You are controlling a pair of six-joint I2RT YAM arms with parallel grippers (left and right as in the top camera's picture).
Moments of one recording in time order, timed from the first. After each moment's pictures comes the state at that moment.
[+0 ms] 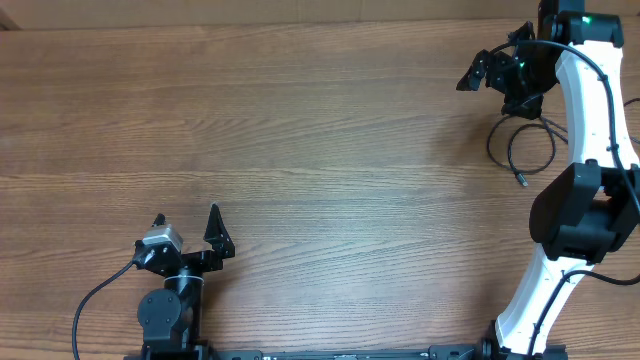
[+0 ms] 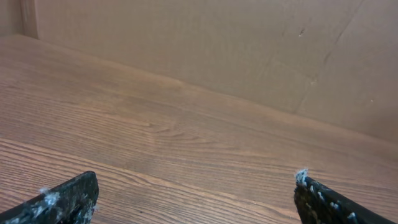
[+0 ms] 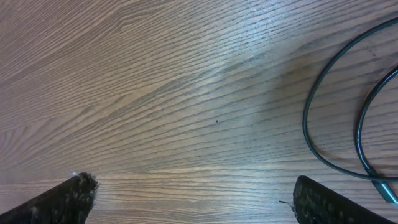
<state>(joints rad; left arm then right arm) 0.02 0.02 0.01 -0.08 -0.04 -0.28 -0.15 2.18 2.13 -1.34 -0.33 0.20</state>
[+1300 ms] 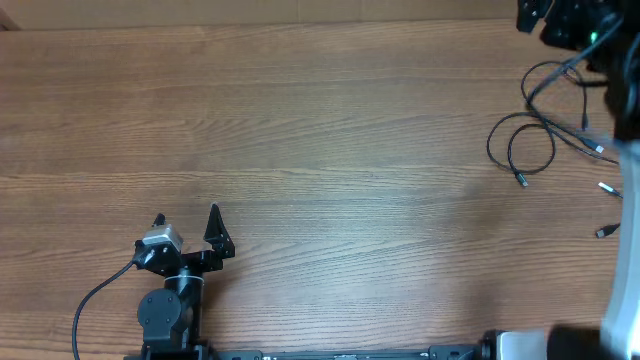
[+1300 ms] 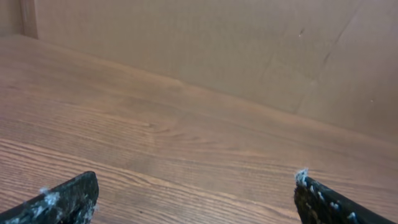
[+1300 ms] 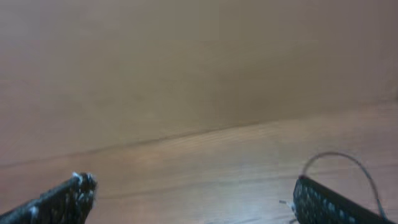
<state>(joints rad) 0.02 0.02 0.01 -0.08 -0.04 -0.28 -0.08 1.51 1.91 -0.80 -0.16 0.20</state>
